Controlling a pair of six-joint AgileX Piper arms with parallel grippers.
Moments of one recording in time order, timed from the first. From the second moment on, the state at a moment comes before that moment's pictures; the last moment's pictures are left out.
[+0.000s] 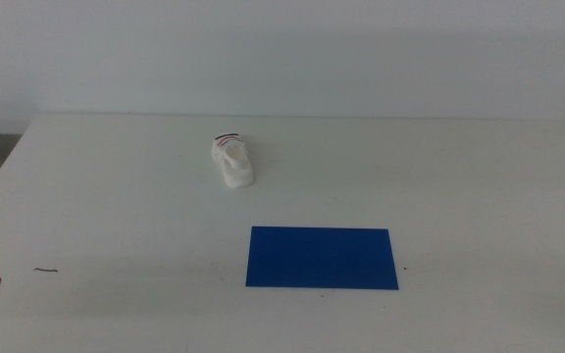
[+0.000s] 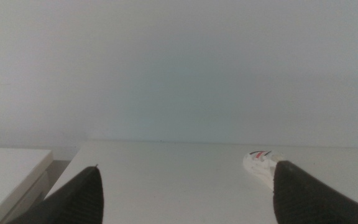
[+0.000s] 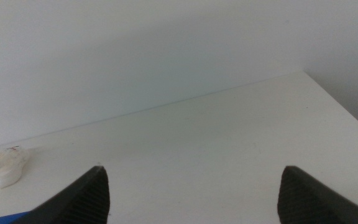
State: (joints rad) left arm -0.04 0.00 0.00 0.04 0.05 -0.13; right arm 0.03 0.00 0.00 -0.04 0.20 0.30
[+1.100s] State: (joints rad) left arm -0.39 2.16 -1.99 0.04 1.07 -0.65; right arm 0.03 0.00 0.00 -0.04 0.20 0.30
